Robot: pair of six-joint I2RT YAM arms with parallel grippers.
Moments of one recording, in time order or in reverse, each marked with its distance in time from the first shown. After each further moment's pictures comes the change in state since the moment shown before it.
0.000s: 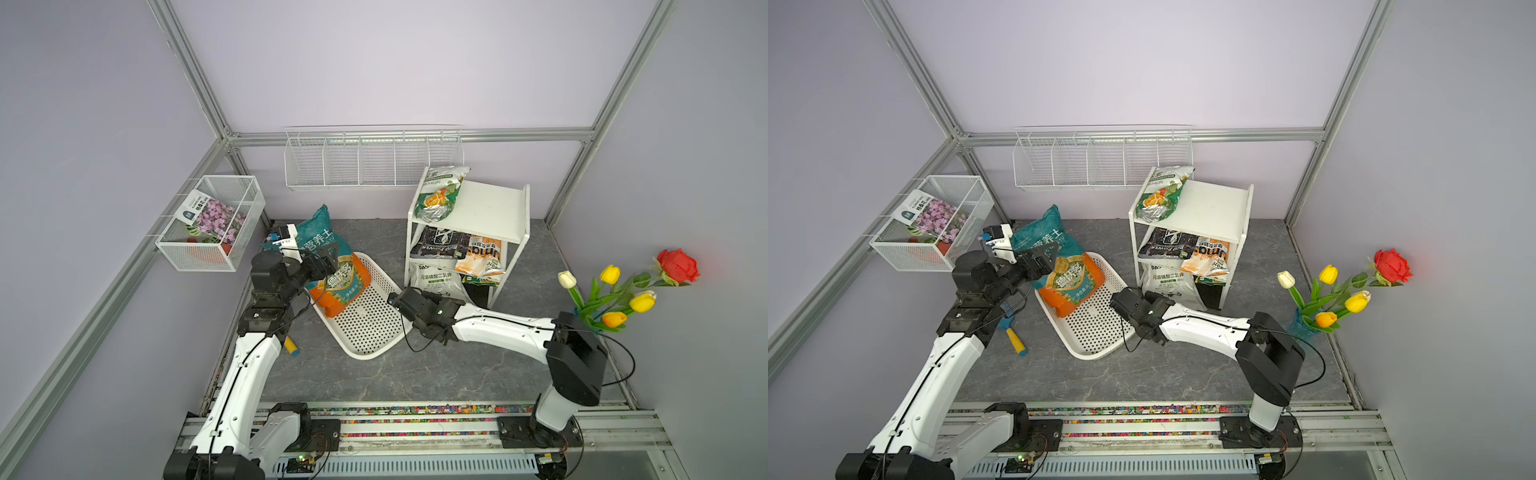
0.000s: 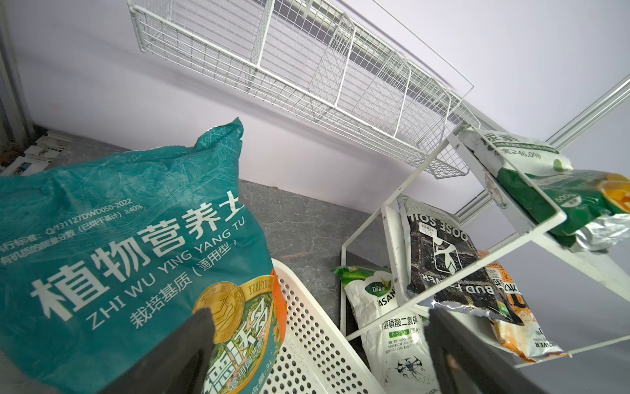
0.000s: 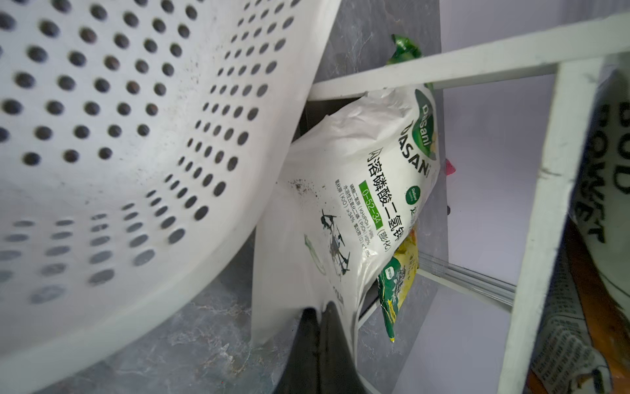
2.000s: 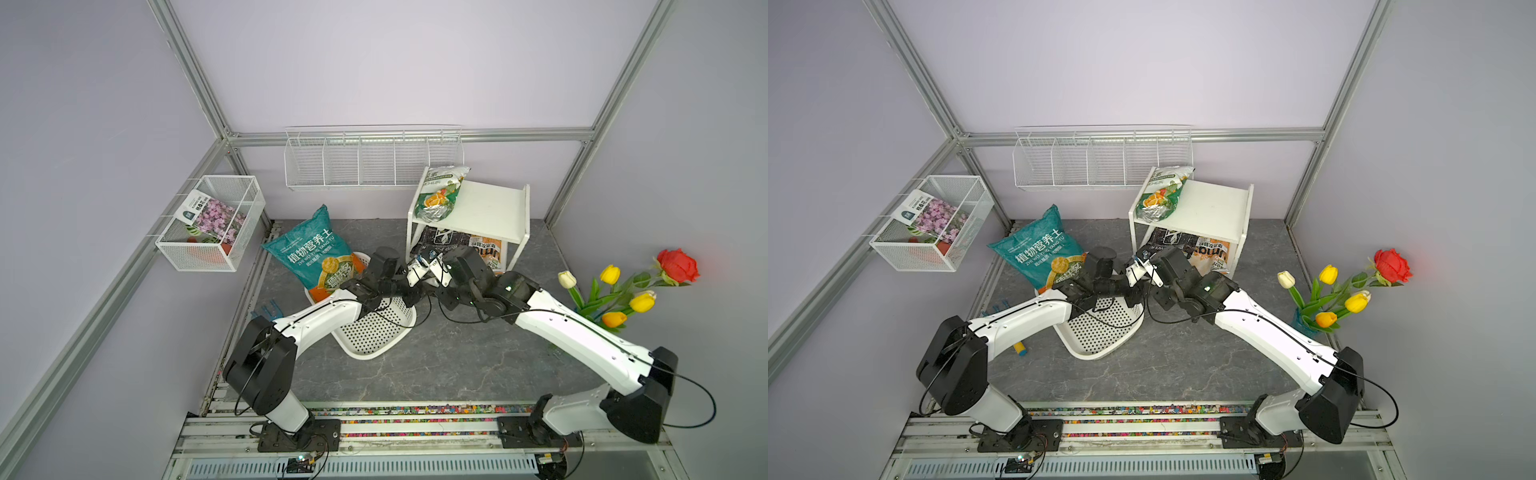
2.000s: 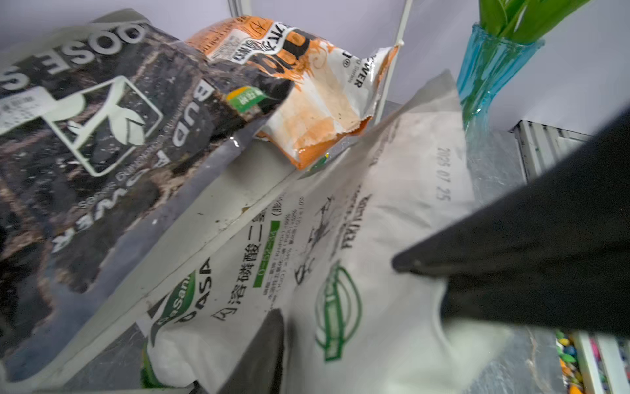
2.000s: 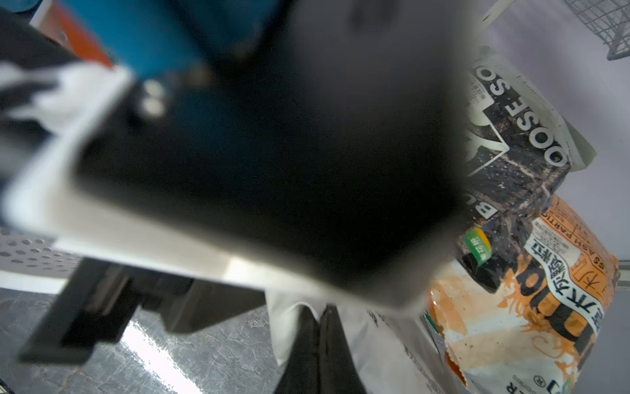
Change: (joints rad) left arm -0.633 0.607 0.231 0.088 0.184 0.679; right arm -0.178 -0.321 0.114 -0.153 -0.404 0.248
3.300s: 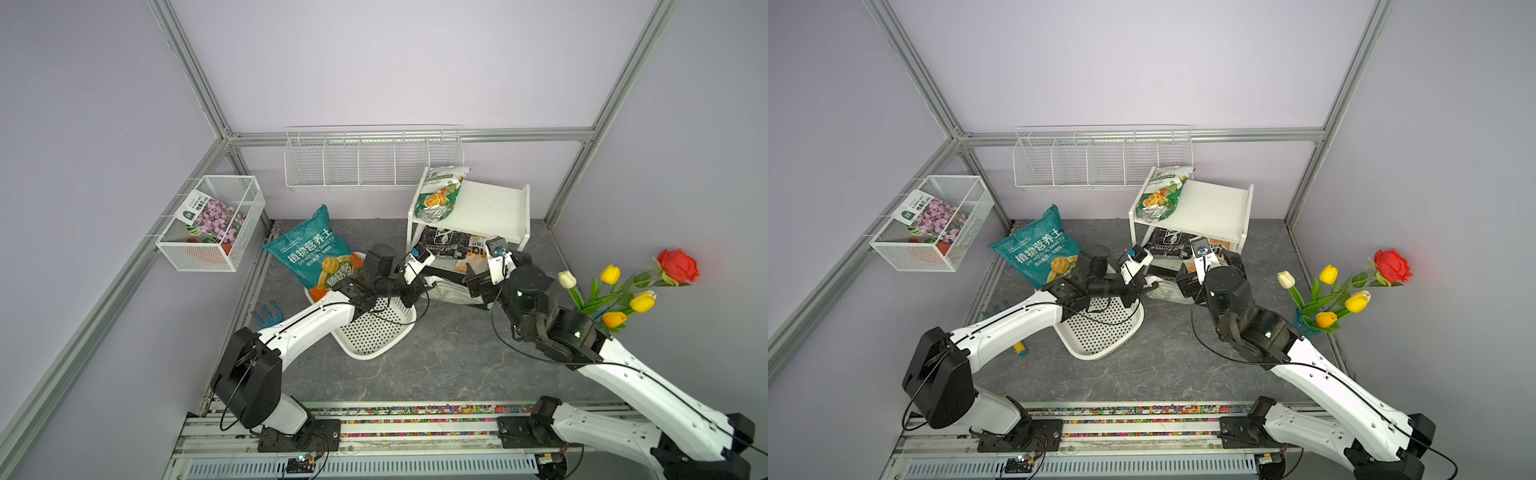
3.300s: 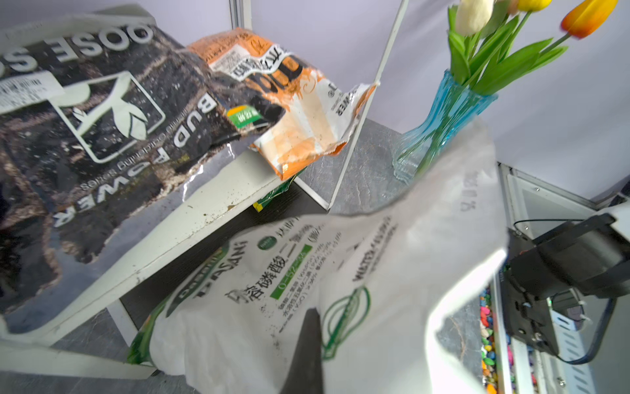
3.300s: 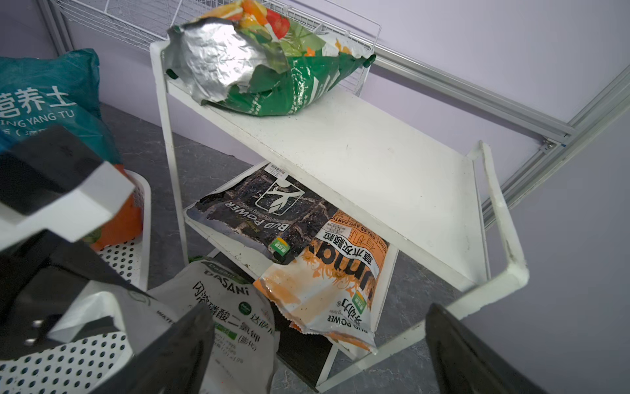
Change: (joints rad) left arm -0.010 -0.114 0.005 -0.079 0.033 -0.181; right arm 0.011 -0.420 -0.266 0.333 0.389 0.015
